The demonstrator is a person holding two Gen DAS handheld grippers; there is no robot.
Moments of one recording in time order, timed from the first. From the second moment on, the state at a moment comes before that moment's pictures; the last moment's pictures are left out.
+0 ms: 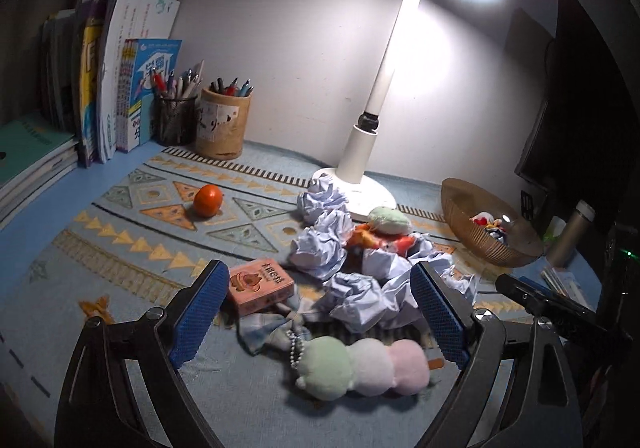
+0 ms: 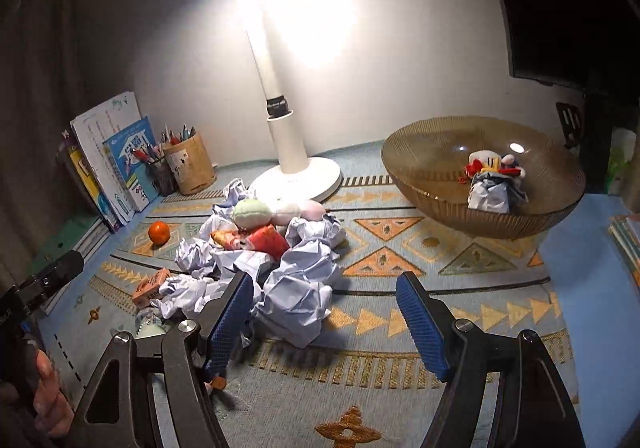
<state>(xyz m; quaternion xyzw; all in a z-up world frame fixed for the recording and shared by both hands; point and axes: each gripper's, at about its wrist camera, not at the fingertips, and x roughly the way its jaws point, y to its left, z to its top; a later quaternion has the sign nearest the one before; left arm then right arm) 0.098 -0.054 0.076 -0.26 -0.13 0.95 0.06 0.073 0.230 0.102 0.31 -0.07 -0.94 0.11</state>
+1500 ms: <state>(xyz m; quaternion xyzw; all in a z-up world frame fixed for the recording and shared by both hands) 0.046 -0.004 0.055 -0.36 -0.05 0.92 0.17 0.046 0.227 0.097 0.36 -0.09 -0.92 0.16</state>
